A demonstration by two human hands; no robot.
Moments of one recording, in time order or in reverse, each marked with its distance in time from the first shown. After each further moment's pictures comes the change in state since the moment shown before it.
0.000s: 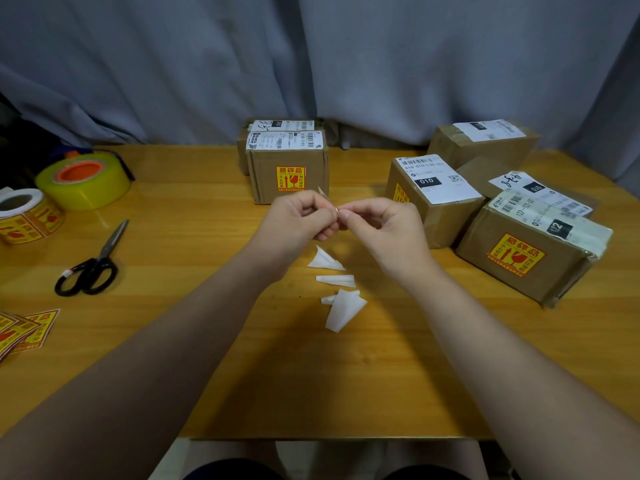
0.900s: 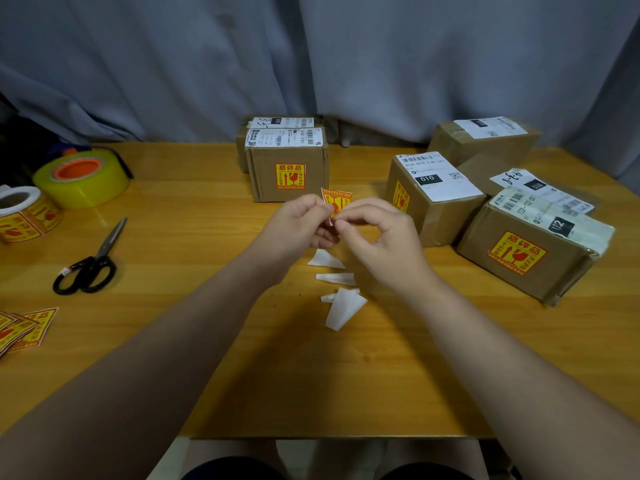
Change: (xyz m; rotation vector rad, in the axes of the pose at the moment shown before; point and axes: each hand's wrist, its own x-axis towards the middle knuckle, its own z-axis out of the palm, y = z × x) left_hand 0.002 -0.007 0.003 -0.040 -0.043 -0.128; right_hand -0.007 0.008 0.006 -0.176 0.039 -0.238
